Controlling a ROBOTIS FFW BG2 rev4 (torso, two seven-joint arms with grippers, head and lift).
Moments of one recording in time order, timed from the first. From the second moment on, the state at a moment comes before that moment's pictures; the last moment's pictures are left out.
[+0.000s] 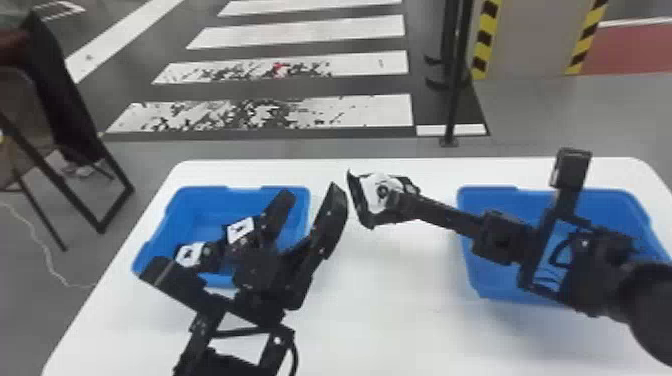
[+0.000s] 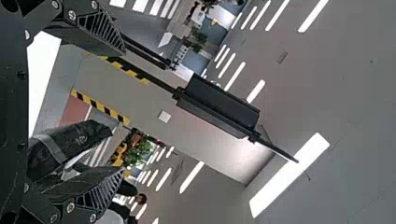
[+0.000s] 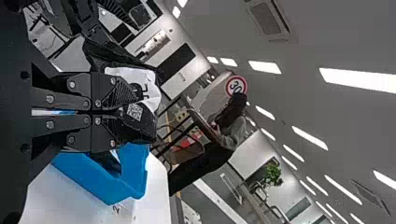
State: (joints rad) left arm 0.45 0.12 -0.14 -2.05 0.59 -0.16 -0.24; right arm -0.14 -0.32 0.25 -1.67 -0.92 0.61 0.71
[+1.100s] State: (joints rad) left arm 0.44 0.13 -0.13 -2.14 0.38 0.05 -0.25; right arm -0.21 -0.32 0.38 -1.61 -0.98 0.56 0.70
